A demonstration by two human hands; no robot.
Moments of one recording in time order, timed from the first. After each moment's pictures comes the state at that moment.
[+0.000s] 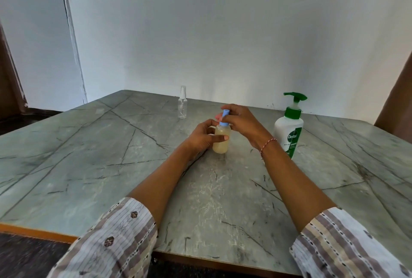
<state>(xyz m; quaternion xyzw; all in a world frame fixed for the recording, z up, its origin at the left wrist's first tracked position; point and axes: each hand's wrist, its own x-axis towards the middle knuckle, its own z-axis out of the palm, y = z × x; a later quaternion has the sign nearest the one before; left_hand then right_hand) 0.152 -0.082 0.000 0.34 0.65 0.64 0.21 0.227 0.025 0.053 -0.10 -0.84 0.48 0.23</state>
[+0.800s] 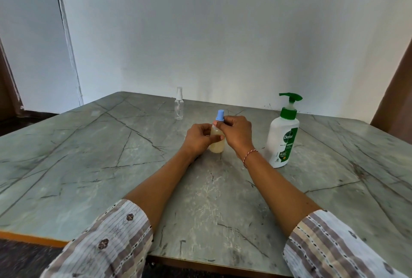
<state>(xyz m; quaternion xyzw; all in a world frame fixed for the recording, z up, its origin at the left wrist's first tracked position) 0.148 -0.075 -0.008 0.34 0.70 0.63 0.07 0.216 0.016 0.020 -0.17 -0.81 0.42 0.39</state>
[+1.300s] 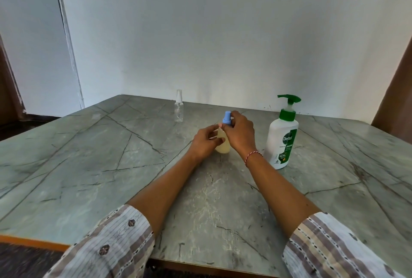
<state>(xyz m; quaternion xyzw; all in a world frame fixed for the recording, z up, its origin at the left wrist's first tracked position) 0.160 -0.063 -0.007 0.35 0.73 0.59 0.07 0.210 0.031 0.020 -0.20 -0.85 0.30 0.38</state>
